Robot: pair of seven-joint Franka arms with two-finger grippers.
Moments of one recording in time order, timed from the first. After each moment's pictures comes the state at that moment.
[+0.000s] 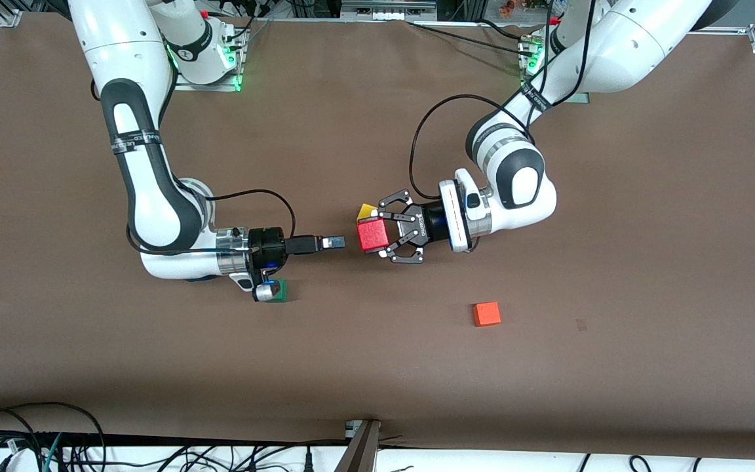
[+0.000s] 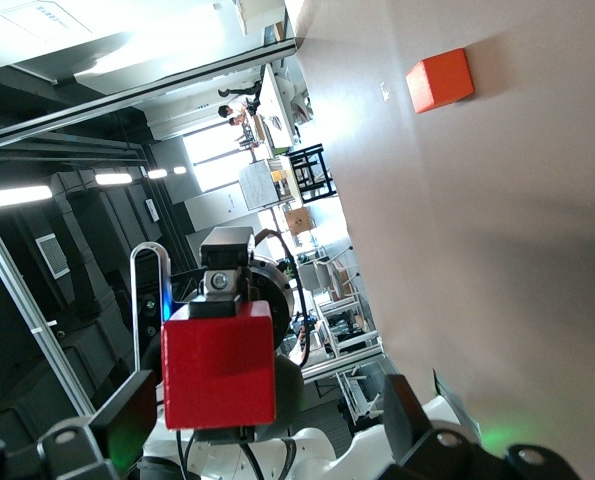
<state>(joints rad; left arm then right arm) 0.02 0.68 -0.66 -1.69 -1.91 2.36 2.28 0.40 0.72 -0.11 -1.50 1.66 1.73 -0.33</state>
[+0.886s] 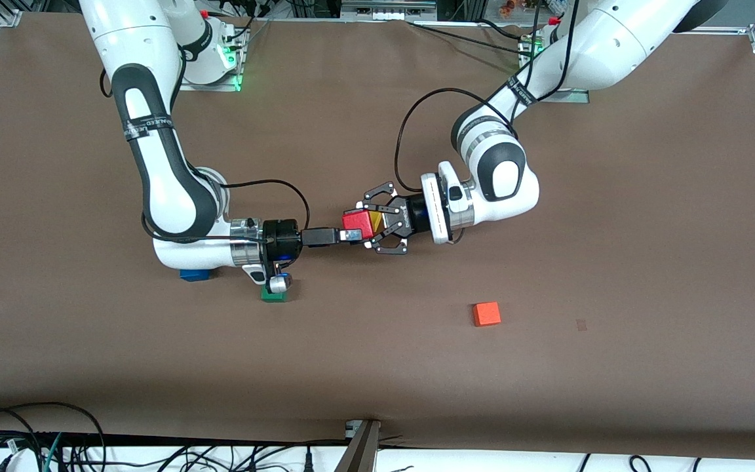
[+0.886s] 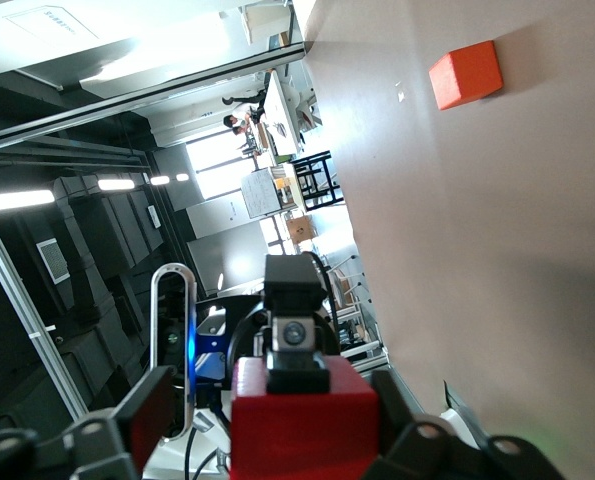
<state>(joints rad) -0.03 0.69 -0.65 -1.69 -1.95 2.41 2.29 0.45 0.68 -0.11 -1.52 1.69 1.79 -0.33</state>
